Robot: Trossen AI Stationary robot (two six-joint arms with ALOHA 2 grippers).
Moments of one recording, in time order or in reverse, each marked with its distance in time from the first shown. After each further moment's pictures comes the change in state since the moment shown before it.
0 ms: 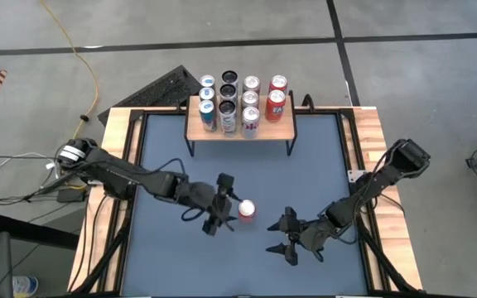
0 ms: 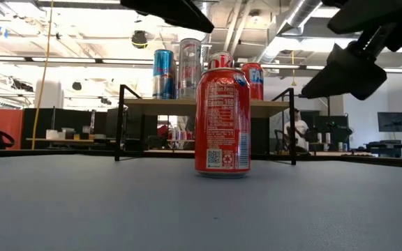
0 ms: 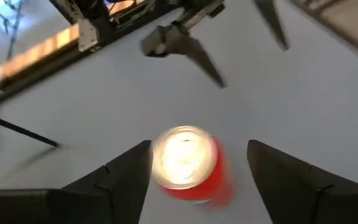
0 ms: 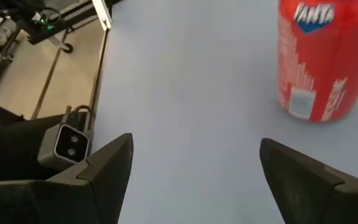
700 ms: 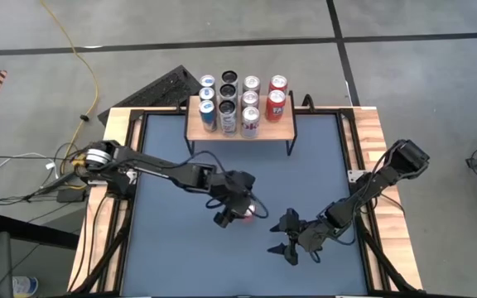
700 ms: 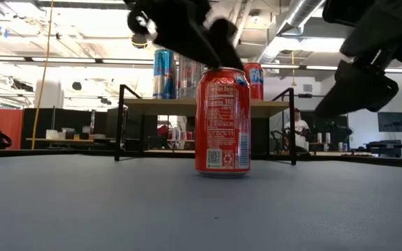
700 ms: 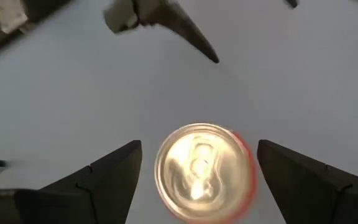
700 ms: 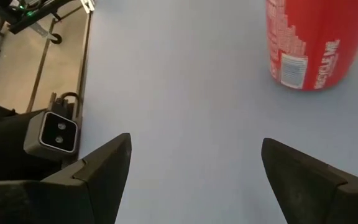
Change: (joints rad) left arm 0.153 0.233 0.242 -0.208 0.268 0.180; right arm 0.001 0.018 0.000 -0.053 -0.042 0.094
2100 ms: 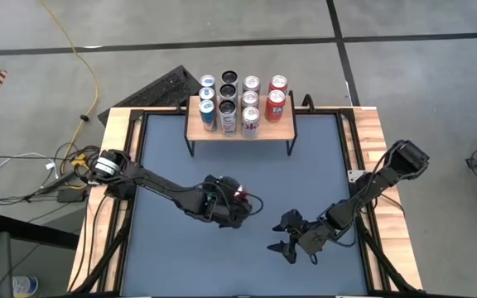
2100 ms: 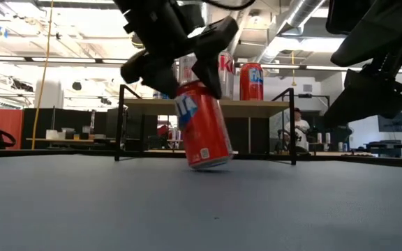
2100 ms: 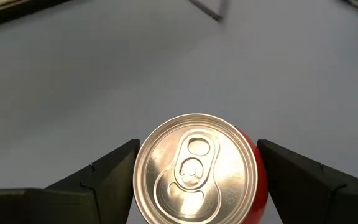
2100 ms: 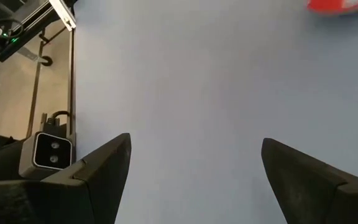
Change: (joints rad) left arm -0.170 0.115 0.001 -0.123 -0.923 -1.416; right arm 0.014 0.006 -0.001 -0.040 0.053 0.160
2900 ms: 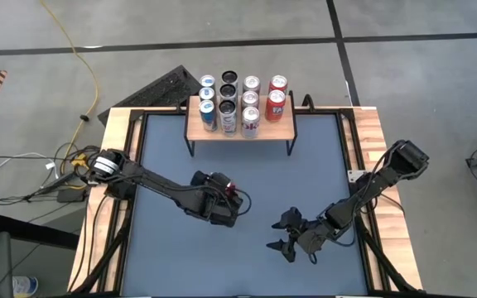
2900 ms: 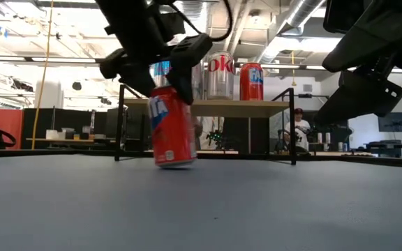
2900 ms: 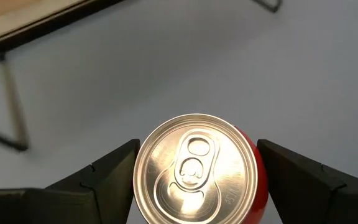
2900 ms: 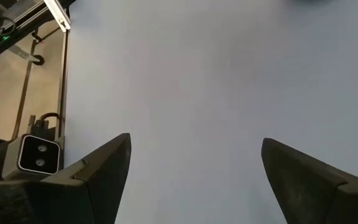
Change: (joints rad) left arm -0.003 -0.007 0.018 -0.425 -0.029 -0.247; right arm -0.005 0.003 0.000 -0.001 0.030 -0.049
